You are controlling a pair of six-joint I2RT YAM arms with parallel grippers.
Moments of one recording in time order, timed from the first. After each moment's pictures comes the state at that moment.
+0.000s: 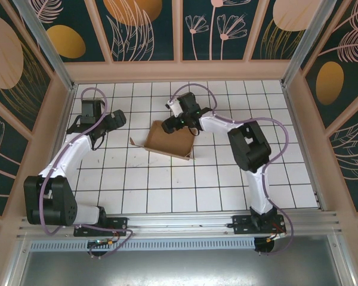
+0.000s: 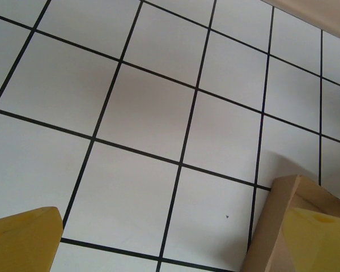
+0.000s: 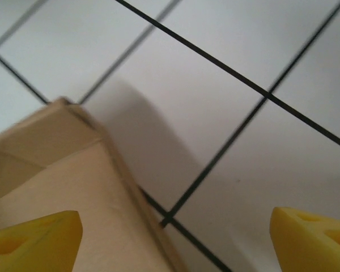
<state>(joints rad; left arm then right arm) -0.06 1.38 0.99 -0.39 0.02 -0.44 0.61 2.19 1.61 -0.26 -0.18 -0.05</state>
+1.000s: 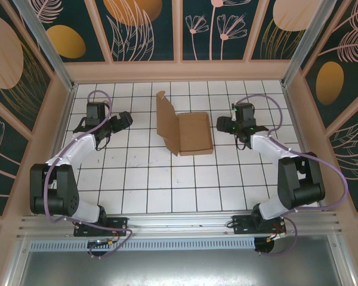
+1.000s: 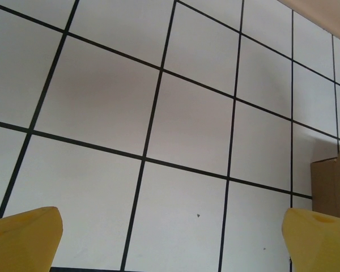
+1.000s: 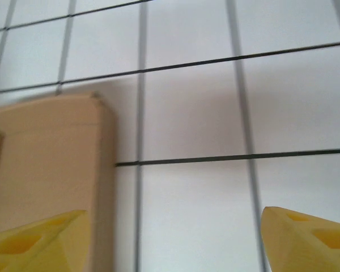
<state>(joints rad) -0.06 1.47 0.93 -0.23 0.18 -0.49 0.23 1.51 0.89 -0.13 0.02 0.30</state>
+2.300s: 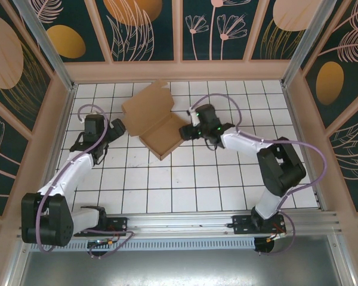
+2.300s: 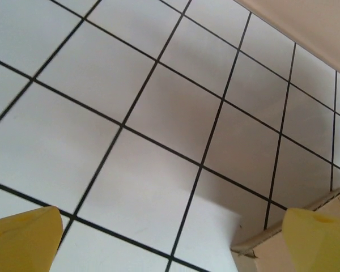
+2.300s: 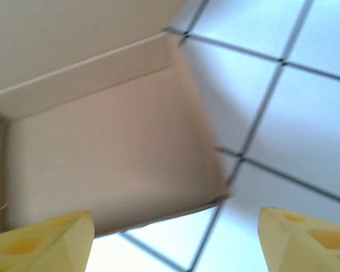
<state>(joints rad) -0.14 1.21 0.73 -0.25 -0.10 -0.64 0.56 1.73 1.11 -0.12 -0.10 0.12</state>
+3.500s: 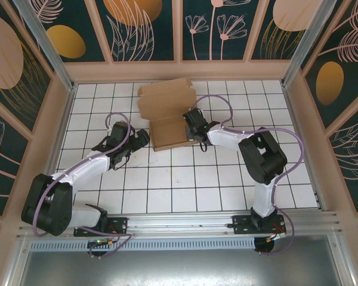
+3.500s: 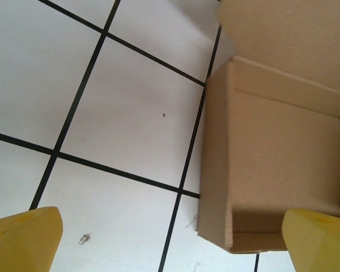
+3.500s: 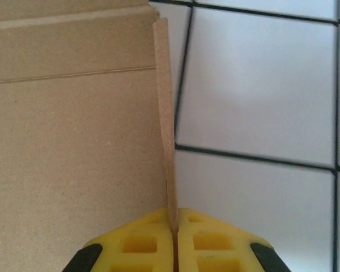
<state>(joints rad) -0.39 1.34 0.70 -0.18 -0.06 -0.83 0.66 1.90 1.19 -0.25 0.33 0.43</state>
